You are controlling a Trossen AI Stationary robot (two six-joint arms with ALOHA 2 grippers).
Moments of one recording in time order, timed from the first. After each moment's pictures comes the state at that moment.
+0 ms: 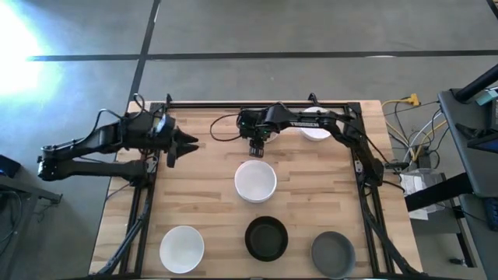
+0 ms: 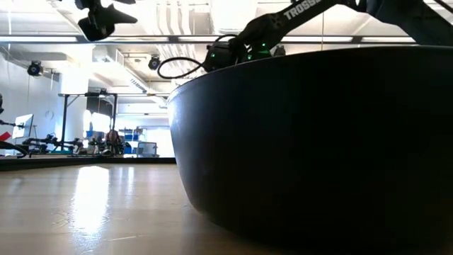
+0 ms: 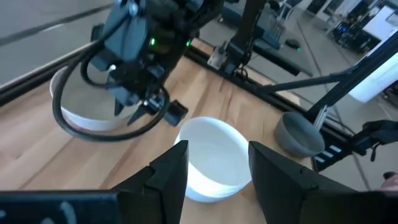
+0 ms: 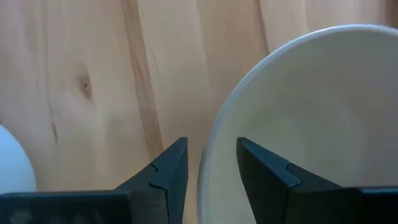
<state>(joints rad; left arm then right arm) 0.21 0.64 0.86 -0.54 0.09 -0.41 -0.30 2.17 1.78 -0.84 0.04 -0.18</state>
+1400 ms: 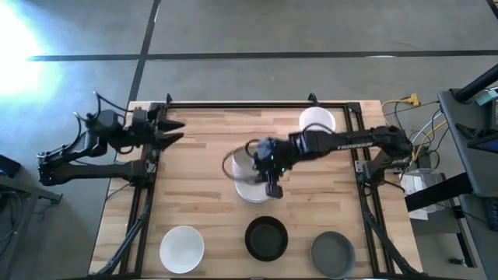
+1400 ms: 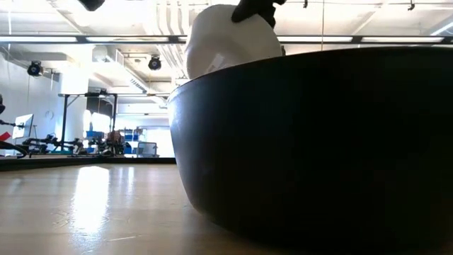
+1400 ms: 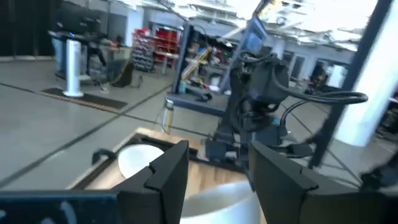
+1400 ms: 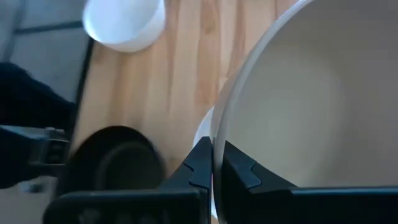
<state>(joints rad) 0.21 0.55 0.83 -0.26 0.07 -0.20 0.07 1.72 1.62 -0.79 -0.21 0.12</state>
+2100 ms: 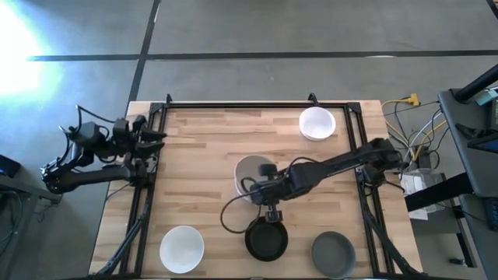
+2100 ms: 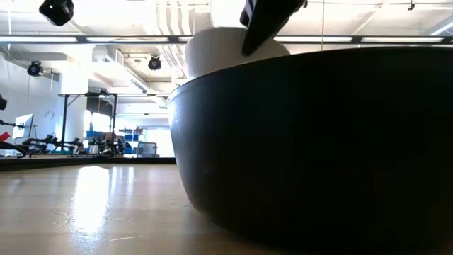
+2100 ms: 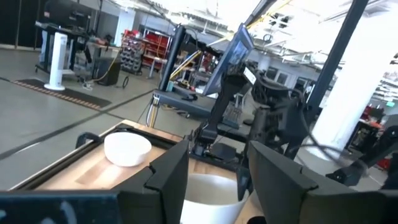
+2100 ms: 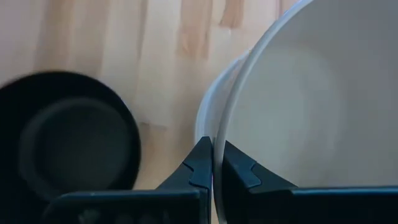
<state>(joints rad) 0.21 0.22 0.69 -0.41 0.10 -0.31 0.29 1.88 1.67 -0.91 0.16 0.12</state>
